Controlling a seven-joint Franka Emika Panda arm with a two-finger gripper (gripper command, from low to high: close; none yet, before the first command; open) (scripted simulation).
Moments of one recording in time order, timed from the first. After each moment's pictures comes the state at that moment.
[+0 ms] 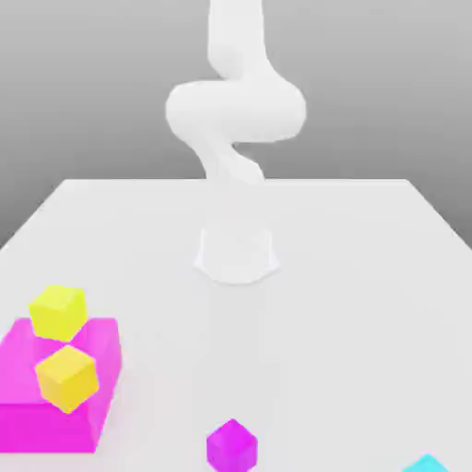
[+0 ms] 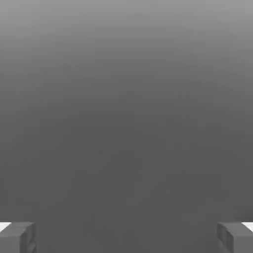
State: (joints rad) arm 0.01 -0.71 0.01 -2.29 0.00 2.32 0.79
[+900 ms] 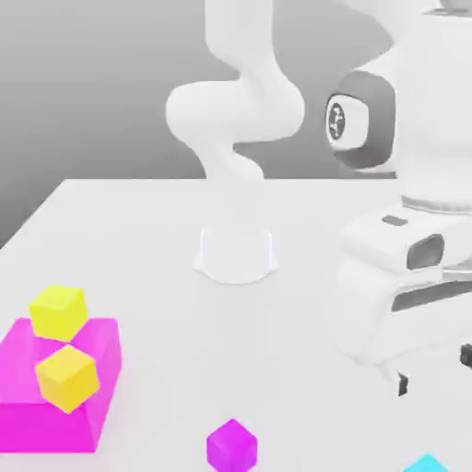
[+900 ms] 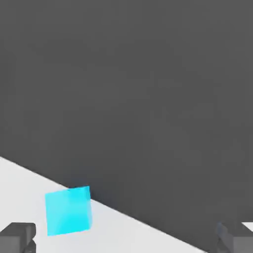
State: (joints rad) arm 0.18 0.28 0.15 -2.14 -0.10 2.53 0.72
